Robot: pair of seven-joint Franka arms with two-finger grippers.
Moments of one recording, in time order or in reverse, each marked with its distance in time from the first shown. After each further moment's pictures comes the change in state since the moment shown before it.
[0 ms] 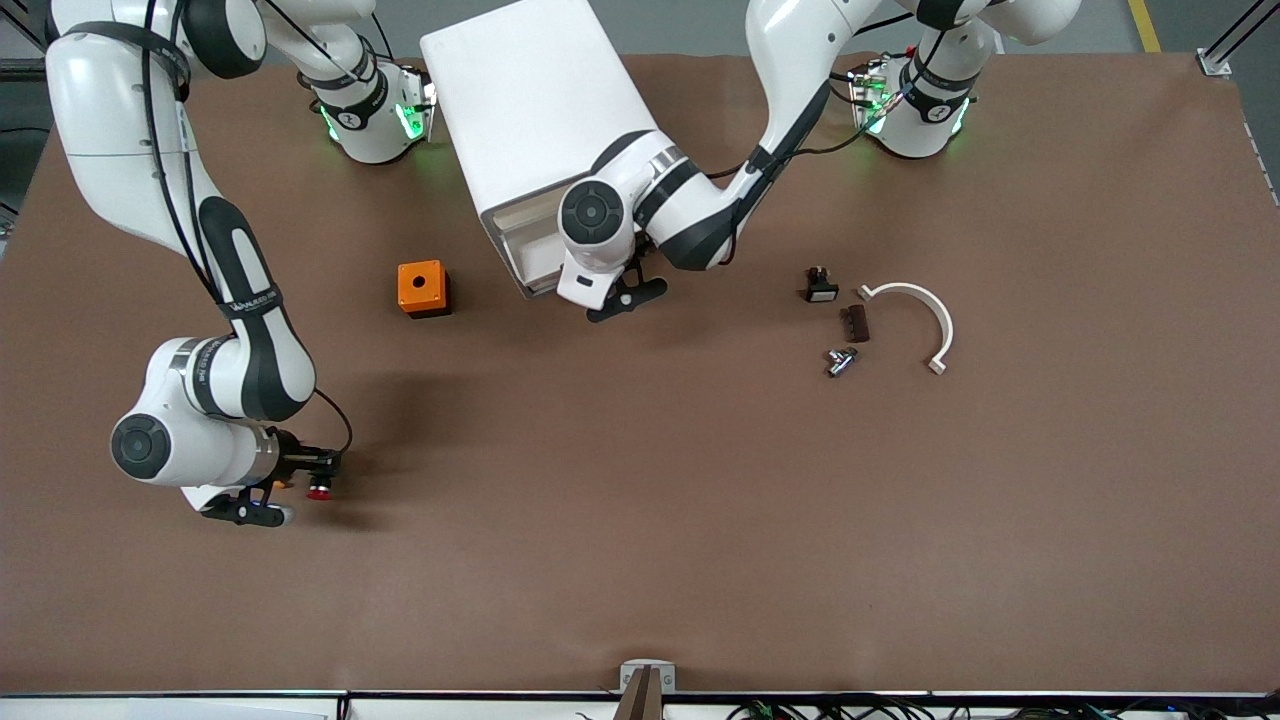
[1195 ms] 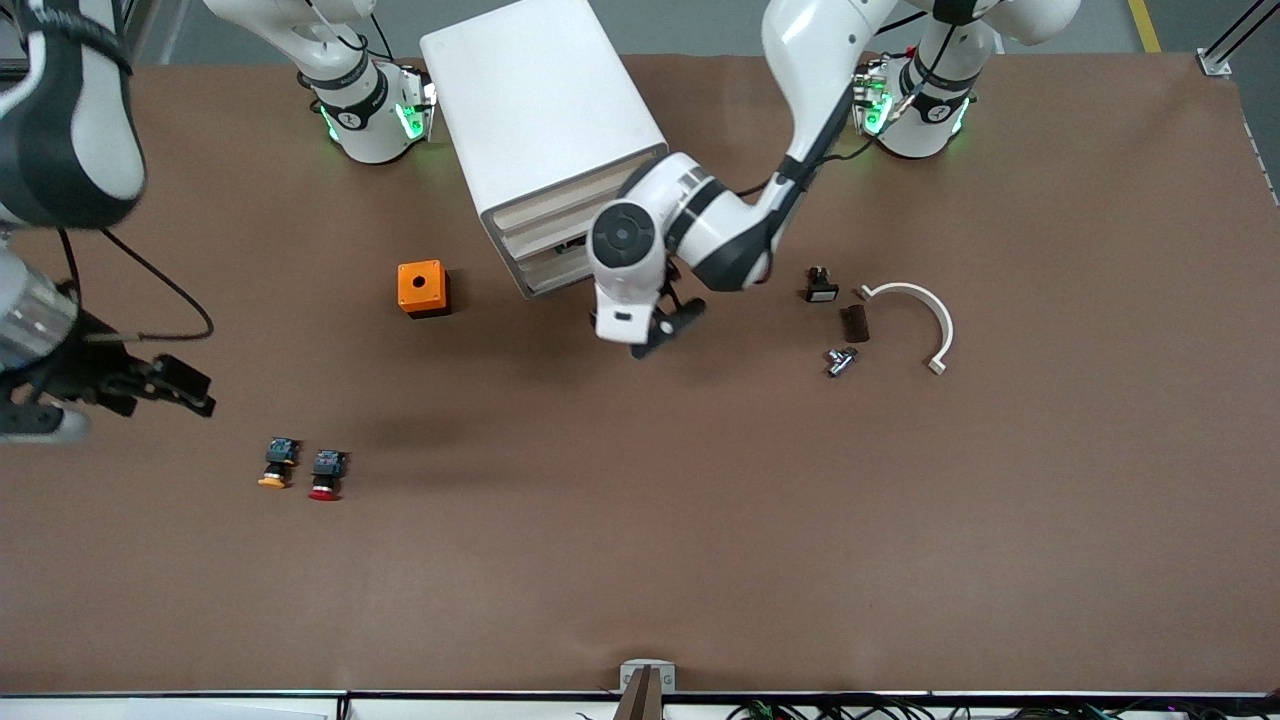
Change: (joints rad) left arm 0.000 -0.018 0.212 0.018 0.079 0.030 -0.132; right arm 0.000 -0.585 0.010 0.001 -0.028 -0.280 -0.061
